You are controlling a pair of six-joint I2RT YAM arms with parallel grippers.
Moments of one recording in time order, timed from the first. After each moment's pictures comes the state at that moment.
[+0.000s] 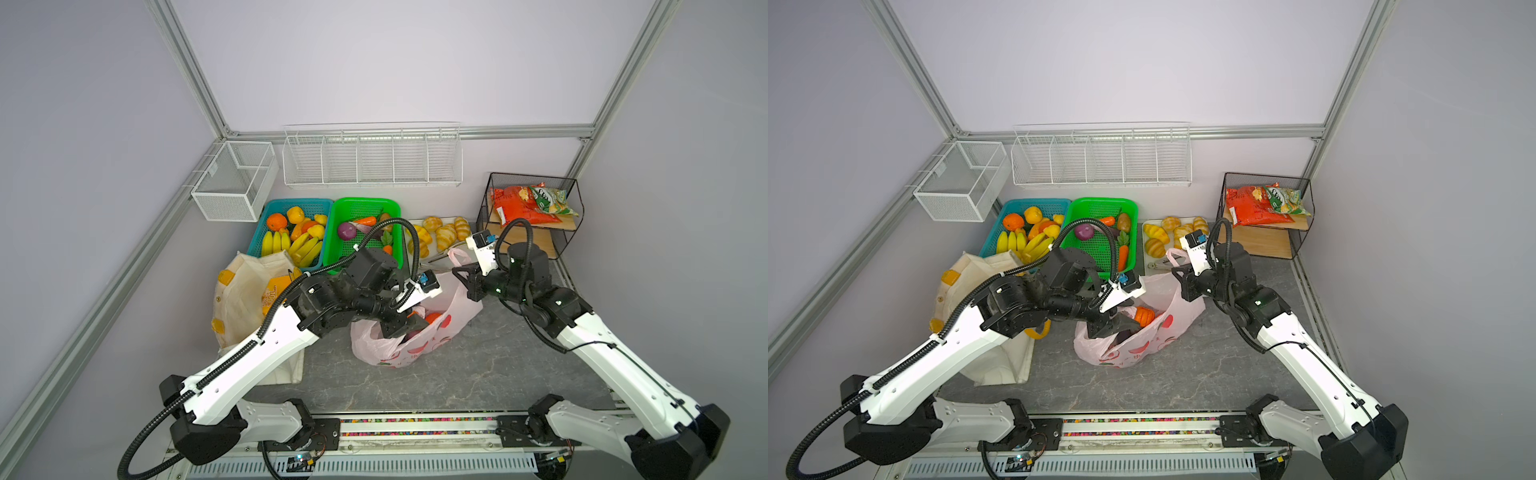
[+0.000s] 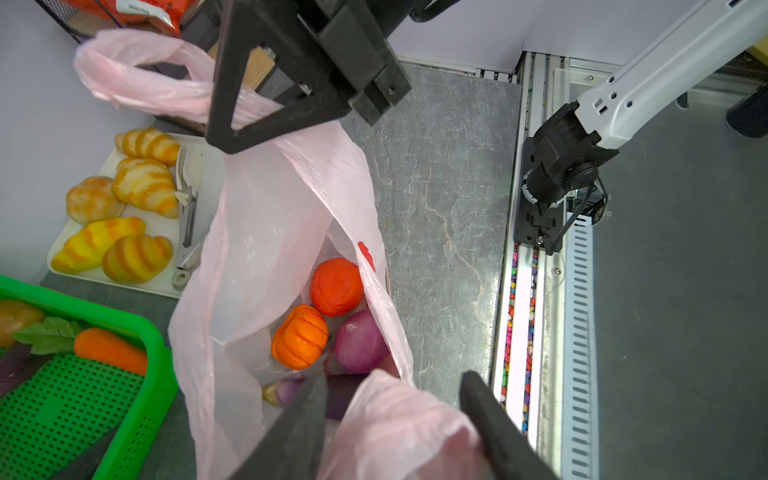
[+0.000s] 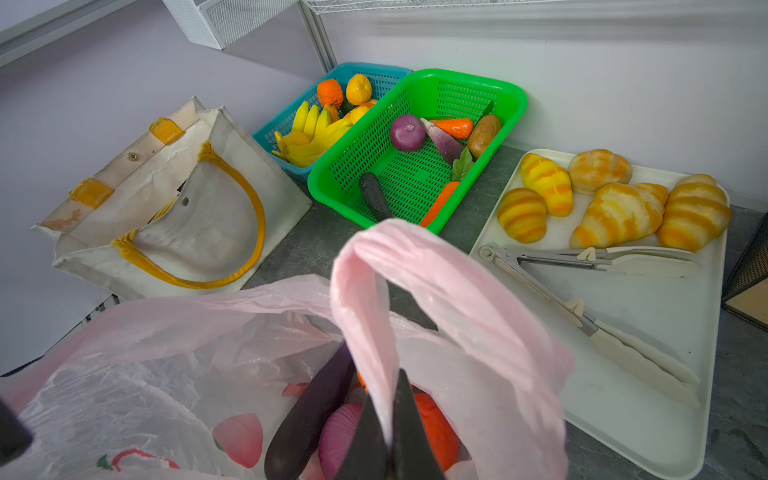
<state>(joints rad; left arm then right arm) -0.97 1.27 1.51 -0.96 0.30 0.31 0.52 1.12 1.08 -0.43 -0.30 0.14</state>
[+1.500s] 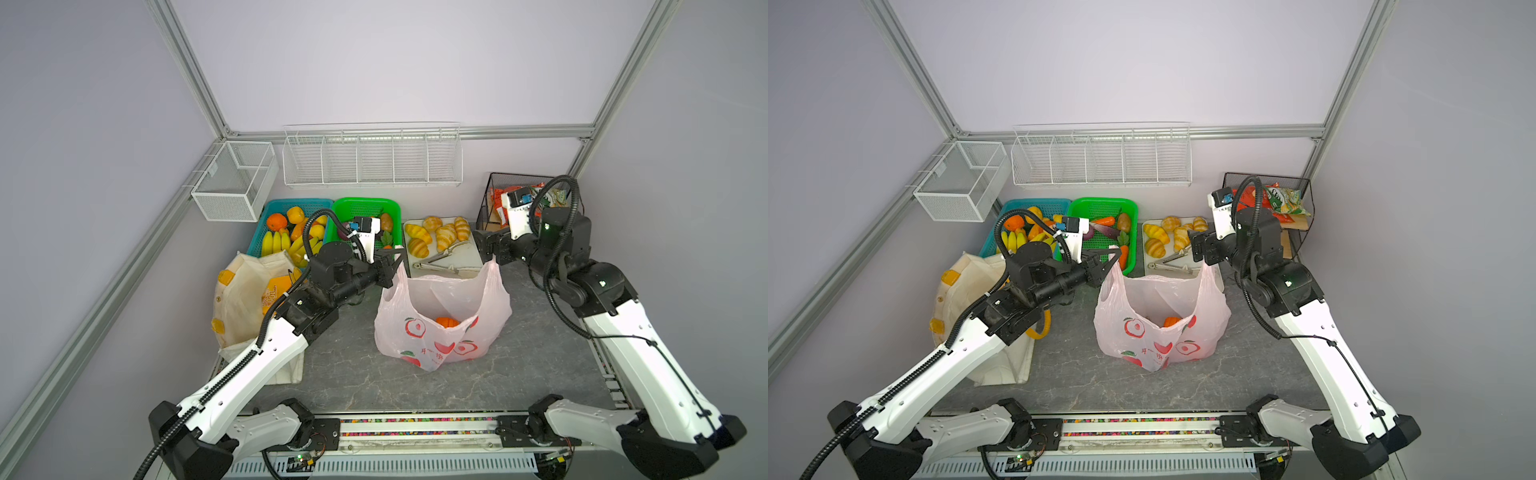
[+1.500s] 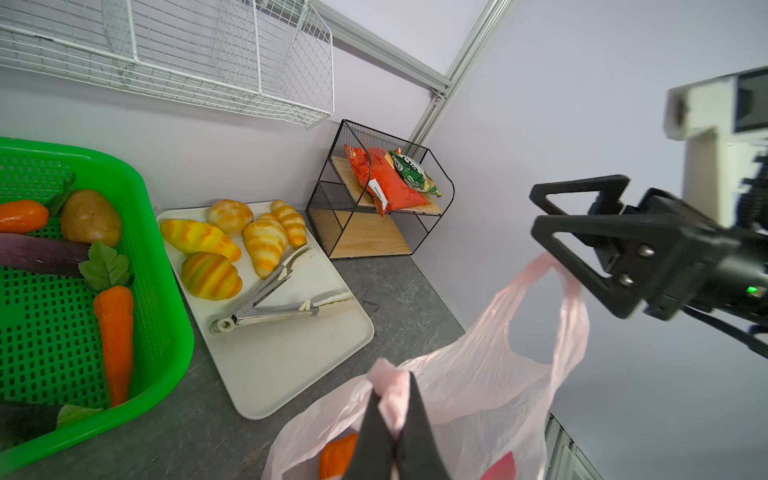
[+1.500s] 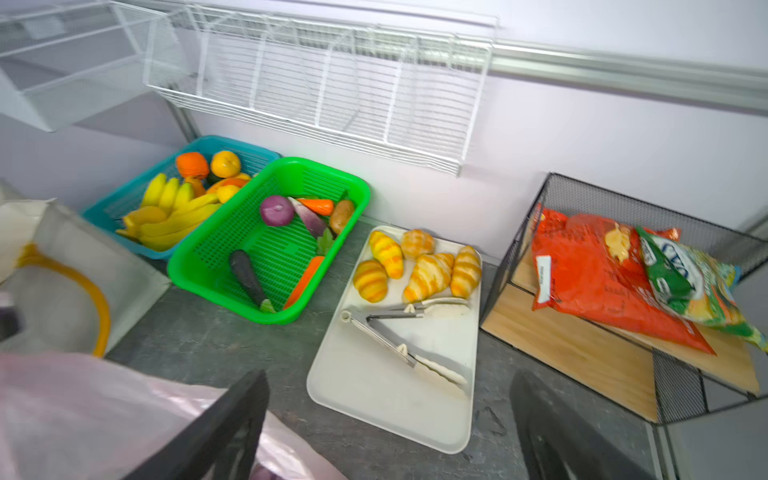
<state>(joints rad) -0.70 1.14 1.14 -0.16 0.19 -0.50 0.54 1.18 1.55 -0.70 0.08 -0.02</state>
